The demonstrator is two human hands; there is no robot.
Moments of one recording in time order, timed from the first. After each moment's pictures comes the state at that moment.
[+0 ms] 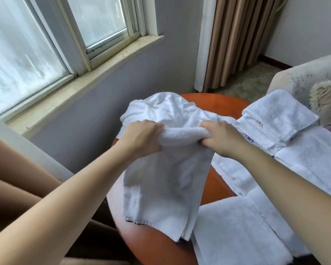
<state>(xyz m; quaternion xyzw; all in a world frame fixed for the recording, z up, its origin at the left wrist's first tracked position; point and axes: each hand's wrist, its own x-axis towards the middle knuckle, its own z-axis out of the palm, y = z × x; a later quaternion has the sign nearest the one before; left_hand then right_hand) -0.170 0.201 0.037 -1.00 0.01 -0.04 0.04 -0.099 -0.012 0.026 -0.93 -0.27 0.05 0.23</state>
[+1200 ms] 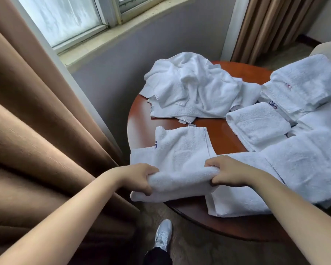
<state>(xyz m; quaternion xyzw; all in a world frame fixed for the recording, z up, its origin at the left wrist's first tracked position) -0.374 0.198 -0.088 -0.90 -0.05 0.33 -0.28 -0.240 -0.056 -0.097 -0.84 -0.34 0.36 0.23</state>
